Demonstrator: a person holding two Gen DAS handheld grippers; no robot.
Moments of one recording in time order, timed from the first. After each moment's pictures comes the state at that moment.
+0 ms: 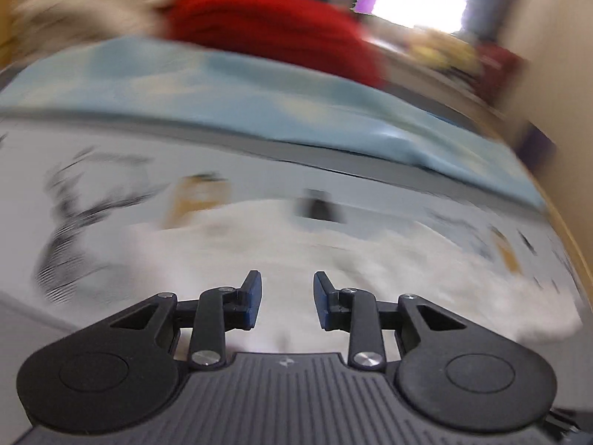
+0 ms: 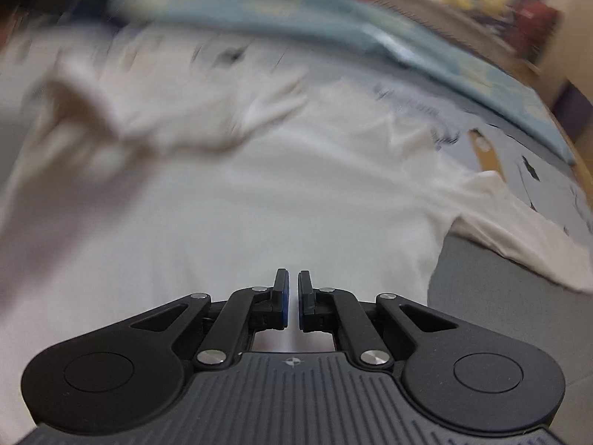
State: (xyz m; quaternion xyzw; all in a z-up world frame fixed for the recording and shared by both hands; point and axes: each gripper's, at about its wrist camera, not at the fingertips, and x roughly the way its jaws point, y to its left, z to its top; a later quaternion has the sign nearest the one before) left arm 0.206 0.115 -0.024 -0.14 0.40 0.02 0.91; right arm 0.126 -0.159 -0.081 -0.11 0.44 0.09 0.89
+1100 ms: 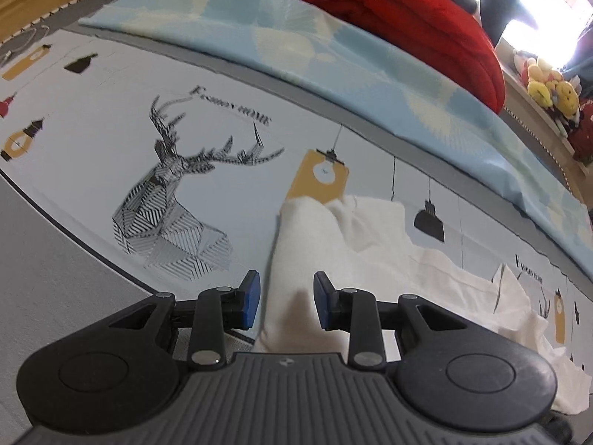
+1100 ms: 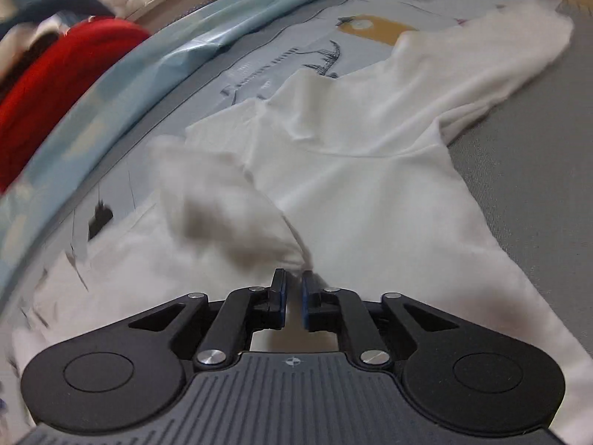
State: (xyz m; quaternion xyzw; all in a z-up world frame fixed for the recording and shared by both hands) left arm 0.222 0.173 -0.036 -0.21 0.46 0.14 0.85; right arm 0.217 -0.209 -0.123 0.28 0.42 -0.12 0.85
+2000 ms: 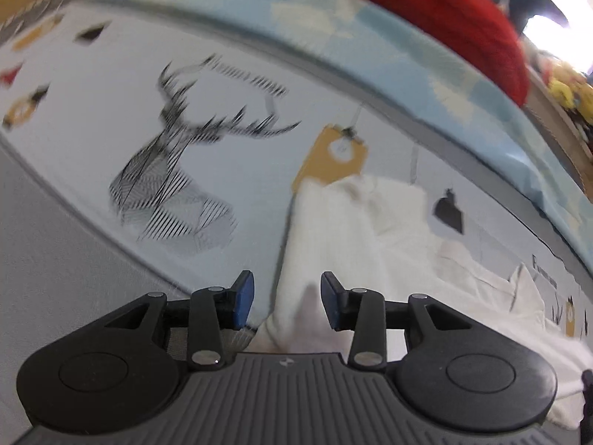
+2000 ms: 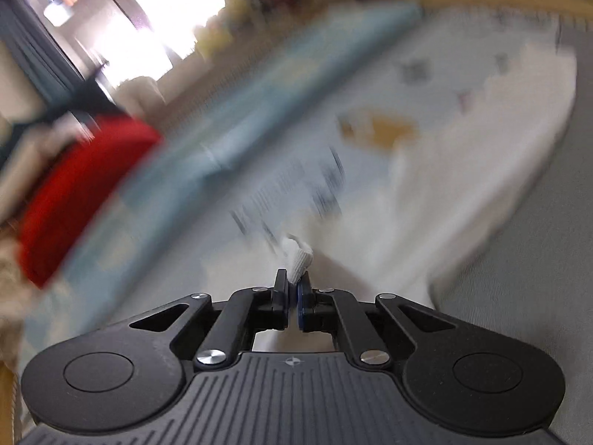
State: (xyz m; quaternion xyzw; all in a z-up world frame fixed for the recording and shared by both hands) left arm 0.228 0.166 -0.057 -0.22 0.47 0.16 0.84; right arm 0.224 -0.274 -0.074 0.33 0.27 -0.12 0.90
